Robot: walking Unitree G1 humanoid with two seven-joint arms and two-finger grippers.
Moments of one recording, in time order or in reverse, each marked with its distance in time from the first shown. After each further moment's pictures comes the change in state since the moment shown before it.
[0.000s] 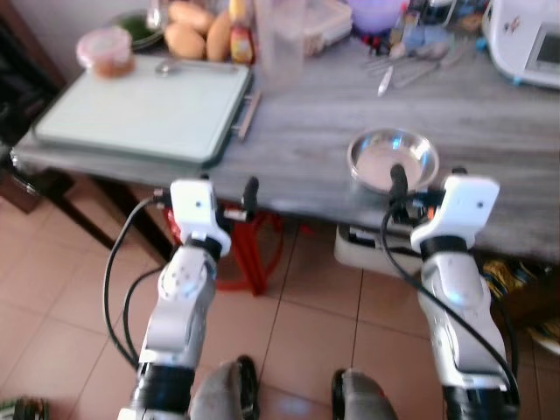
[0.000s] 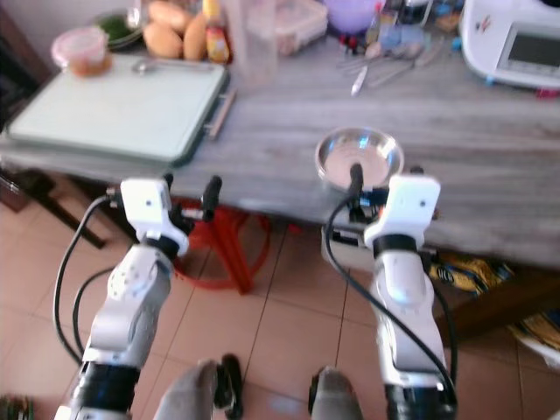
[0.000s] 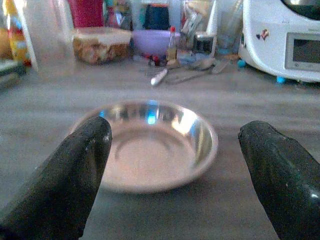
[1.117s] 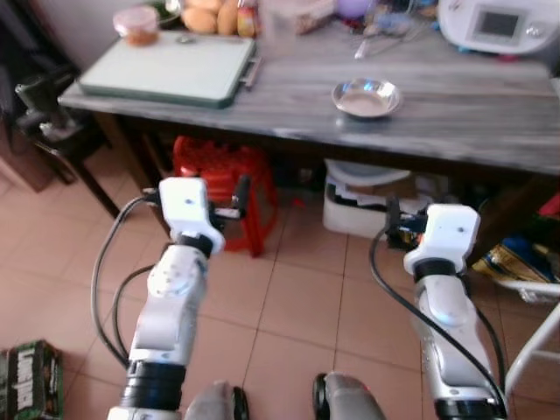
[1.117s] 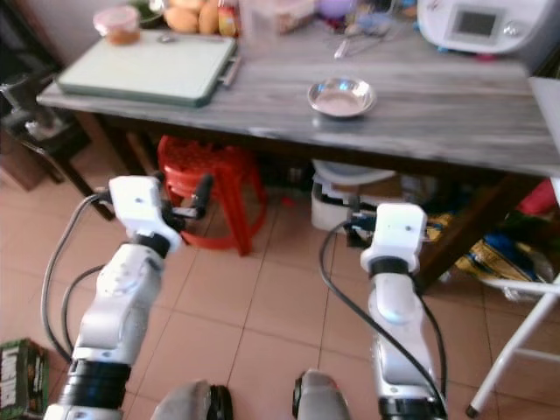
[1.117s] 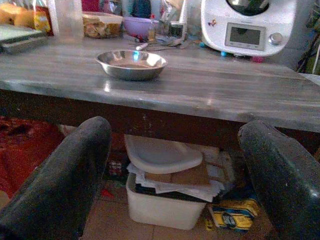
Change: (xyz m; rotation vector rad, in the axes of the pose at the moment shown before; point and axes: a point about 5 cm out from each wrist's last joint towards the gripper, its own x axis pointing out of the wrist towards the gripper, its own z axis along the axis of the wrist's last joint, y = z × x) left arm -0.002 0.000 0.002 -0.029 -0.001 -0.021; right arm -0.012 -0.002 -0.027 -0.051 0.068 -0.039
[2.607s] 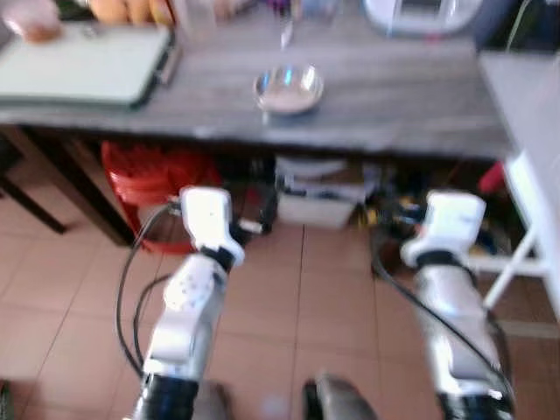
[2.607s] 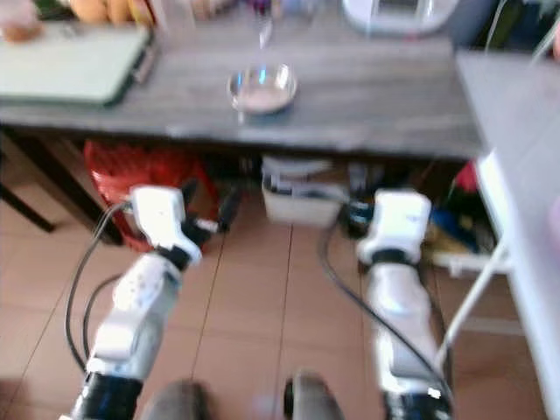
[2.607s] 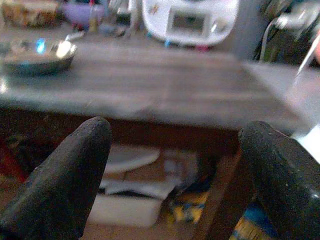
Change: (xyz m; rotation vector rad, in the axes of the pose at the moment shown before) left arm -0.003 -0.025 -0.003 -0.054 -0.002 -0.137; right arm 0.007 0.001 0.011 0.044 -0.020 0.047
